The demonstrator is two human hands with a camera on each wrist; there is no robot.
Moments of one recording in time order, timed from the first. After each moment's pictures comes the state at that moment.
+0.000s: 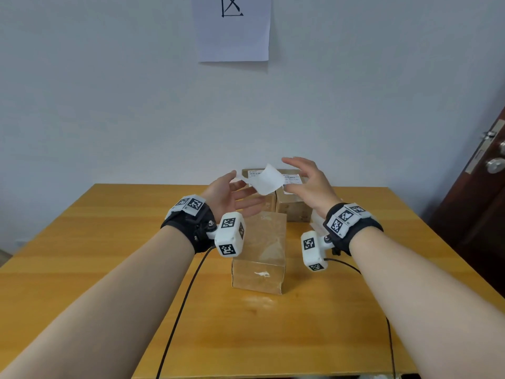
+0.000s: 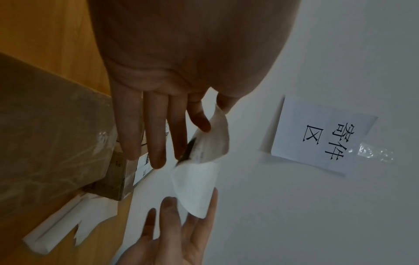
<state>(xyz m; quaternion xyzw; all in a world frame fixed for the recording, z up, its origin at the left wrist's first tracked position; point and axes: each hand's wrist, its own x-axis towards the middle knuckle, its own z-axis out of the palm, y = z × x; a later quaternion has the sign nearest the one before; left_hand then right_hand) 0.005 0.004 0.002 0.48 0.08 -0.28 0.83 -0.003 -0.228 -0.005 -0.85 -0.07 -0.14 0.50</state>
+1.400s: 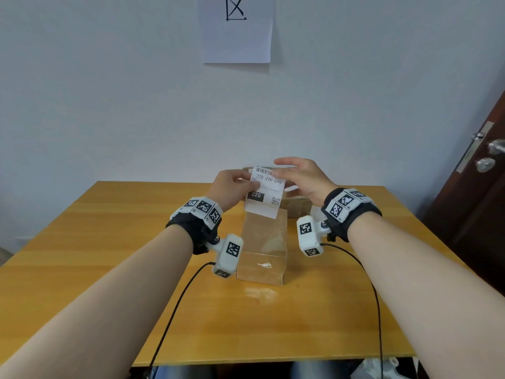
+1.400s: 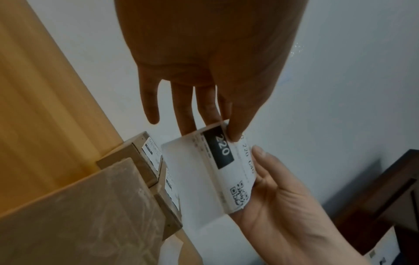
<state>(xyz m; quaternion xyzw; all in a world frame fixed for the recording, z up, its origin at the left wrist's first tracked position) -0.025 0.006 0.011 0.81 -0.10 0.01 0.57 -0.019 -0.202 0.024 -0.79 -0.02 -0.01 0.61</state>
